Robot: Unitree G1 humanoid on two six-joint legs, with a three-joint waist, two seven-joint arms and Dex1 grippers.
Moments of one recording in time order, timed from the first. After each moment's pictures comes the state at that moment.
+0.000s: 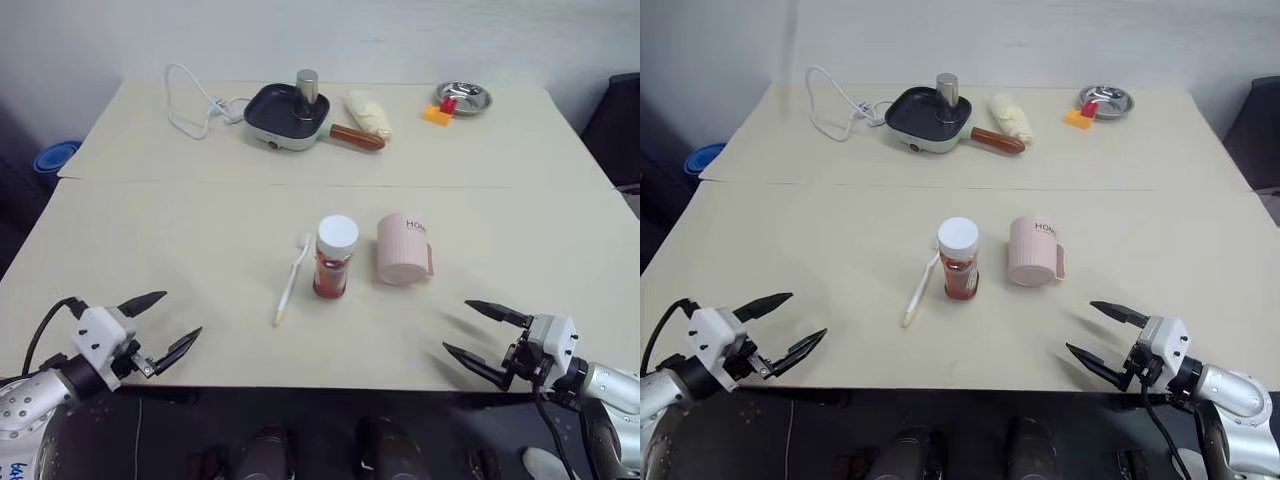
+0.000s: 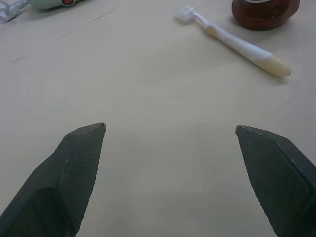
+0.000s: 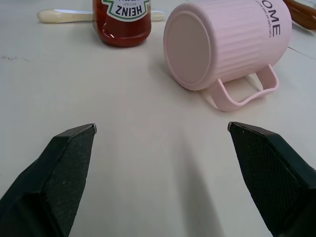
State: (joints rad) left arm 0.30 0.63 0.45 -0.26 -0.36 0.00 -0.79; right arm 0.17 -0.62 -0.28 0.00 0.45 -0.23 1.13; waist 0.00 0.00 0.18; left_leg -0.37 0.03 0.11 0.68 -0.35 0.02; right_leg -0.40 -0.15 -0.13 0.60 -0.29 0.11
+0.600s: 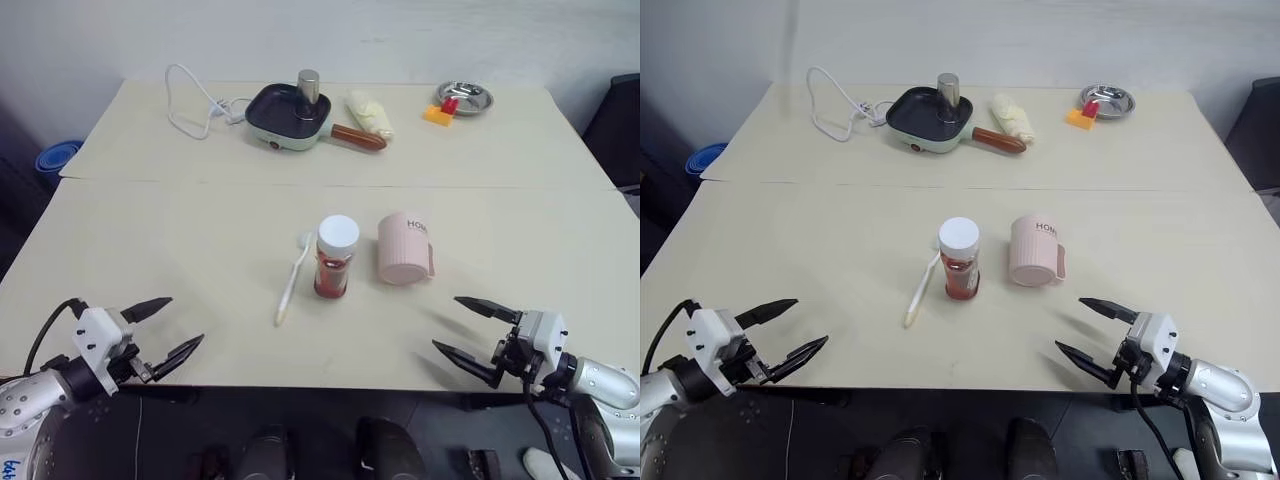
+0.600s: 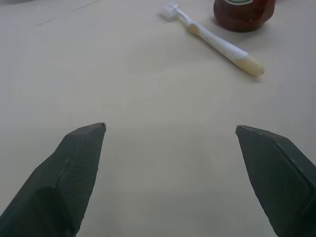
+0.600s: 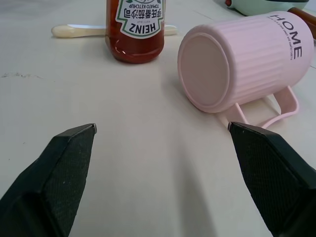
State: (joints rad) left arm 0.32 0.65 0.45 -0.26 -0.43 0.07 -0.87; right arm 0.16 -0.62 -0.24 -0.07 0.46 -0.18 1.11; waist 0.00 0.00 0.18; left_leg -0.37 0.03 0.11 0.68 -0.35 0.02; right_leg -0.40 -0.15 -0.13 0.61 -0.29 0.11
